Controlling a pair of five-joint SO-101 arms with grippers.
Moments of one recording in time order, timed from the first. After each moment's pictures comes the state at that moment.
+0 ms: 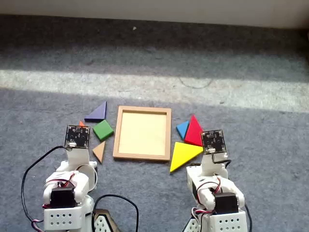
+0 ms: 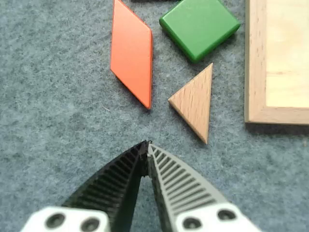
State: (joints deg) left arm -9.5 -103.6 96.0 76.0 0.8; right arm -10.2 -104.5 95.8 71.3 4.4
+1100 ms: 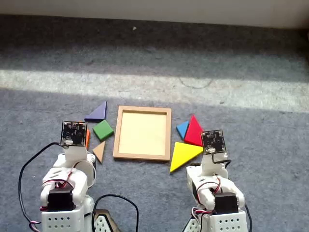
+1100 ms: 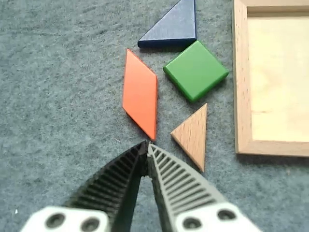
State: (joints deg) left arm -9.5 -103.7 90.3 73.0 0.8; right arm -10.2 -104.5 95.8 71.3 4.4
